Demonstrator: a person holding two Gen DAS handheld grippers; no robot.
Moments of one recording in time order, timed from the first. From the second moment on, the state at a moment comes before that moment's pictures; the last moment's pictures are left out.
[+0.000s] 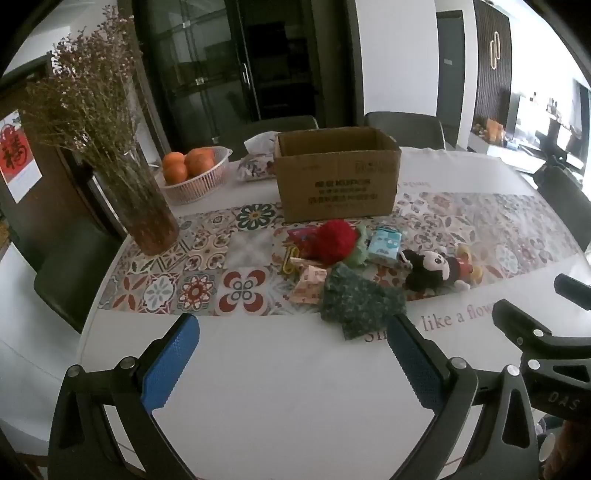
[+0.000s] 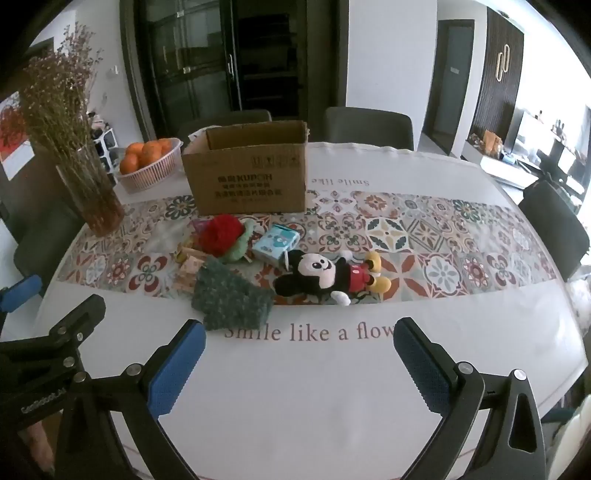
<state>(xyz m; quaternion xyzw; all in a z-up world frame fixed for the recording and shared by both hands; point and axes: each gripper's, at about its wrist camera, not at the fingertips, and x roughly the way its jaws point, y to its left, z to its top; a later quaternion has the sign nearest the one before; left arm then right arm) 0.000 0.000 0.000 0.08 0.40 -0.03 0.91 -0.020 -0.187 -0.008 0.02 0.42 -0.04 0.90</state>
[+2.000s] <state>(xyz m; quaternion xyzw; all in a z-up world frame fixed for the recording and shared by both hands) 0.002 -0.013 0.002 0.07 0.40 -0.04 0.91 -0.019 -0.185 -0.010 0.02 0.43 -0.05 0.90</state>
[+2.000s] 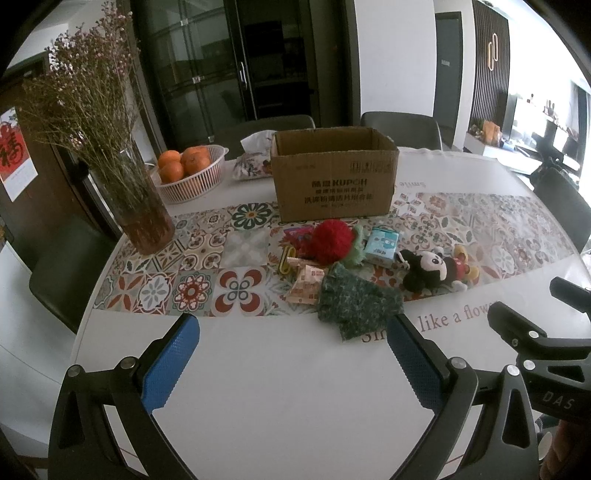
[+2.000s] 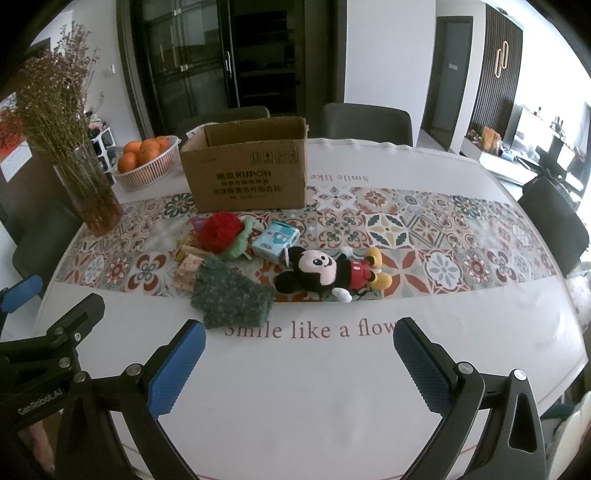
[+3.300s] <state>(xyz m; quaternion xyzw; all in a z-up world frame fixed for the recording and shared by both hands) 0.003 -0.004 -0.014 0.07 0.41 -0.07 0.91 -0.011 -0.178 -0.018 0.03 0.44 -0.05 0.90</state>
